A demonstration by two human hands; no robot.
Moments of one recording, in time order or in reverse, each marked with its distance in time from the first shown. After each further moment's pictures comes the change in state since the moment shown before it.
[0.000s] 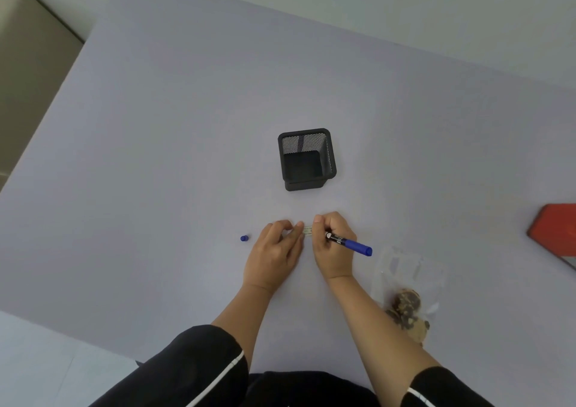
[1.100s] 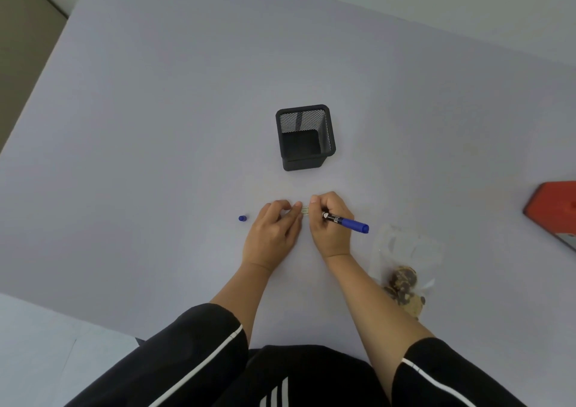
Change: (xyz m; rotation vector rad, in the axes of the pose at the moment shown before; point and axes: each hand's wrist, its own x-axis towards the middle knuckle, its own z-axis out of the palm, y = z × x) left_hand 0.000 0.001 0.000 -0.002 0.033 0.017; right_hand -0.002 0.000 0.000 -0.029 -0.014 -0.003
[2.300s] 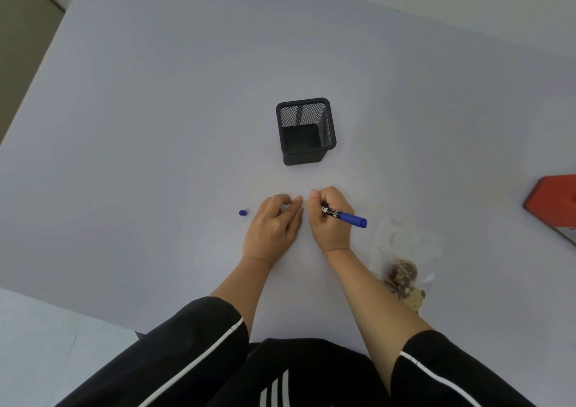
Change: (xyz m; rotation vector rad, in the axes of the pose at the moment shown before) left_hand 0.000 -0.001 0.002 0.003 -0.012 -0.001; right_hand -0.001 -0.002 -0.001 -0.012 0.028 -0.040
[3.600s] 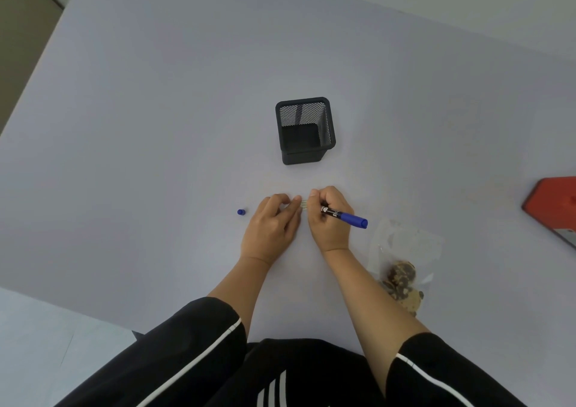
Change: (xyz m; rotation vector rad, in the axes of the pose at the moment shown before) left_hand 0.000 0.000 -0.001 0.001 -0.004 -0.007; right_hand 0.000 0.004 0.001 0.013 -0.006 0.037
